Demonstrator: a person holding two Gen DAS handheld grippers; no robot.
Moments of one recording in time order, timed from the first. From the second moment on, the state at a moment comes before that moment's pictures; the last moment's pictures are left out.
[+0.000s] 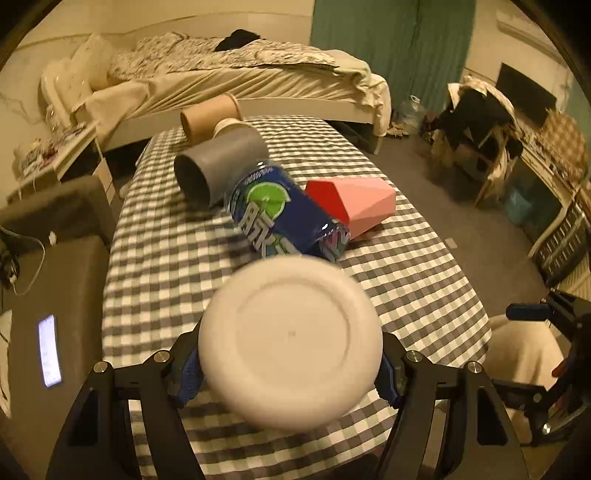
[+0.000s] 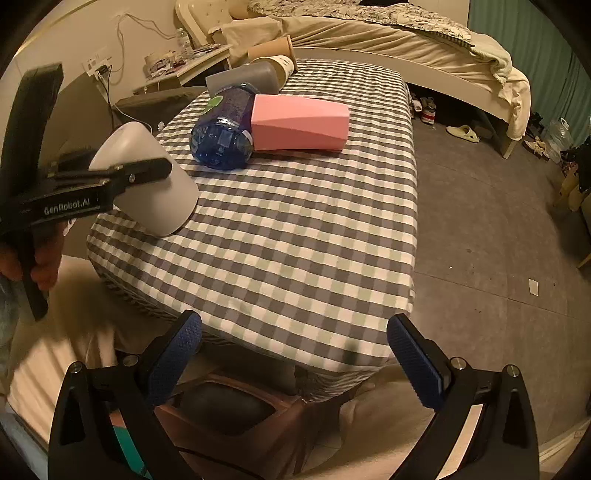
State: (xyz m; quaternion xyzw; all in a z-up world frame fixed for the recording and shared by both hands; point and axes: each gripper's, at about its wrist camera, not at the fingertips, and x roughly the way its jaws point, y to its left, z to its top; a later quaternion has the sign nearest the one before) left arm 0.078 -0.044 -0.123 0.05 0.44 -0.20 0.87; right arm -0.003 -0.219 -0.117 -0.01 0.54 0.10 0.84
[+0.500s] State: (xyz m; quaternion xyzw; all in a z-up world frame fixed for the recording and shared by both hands) left arm 0.073 -0.070 -0.135 0.01 0.42 -0.17 0.89; right arm -0.006 -0.210 -0.113 -0.02 0.53 0.10 0.84
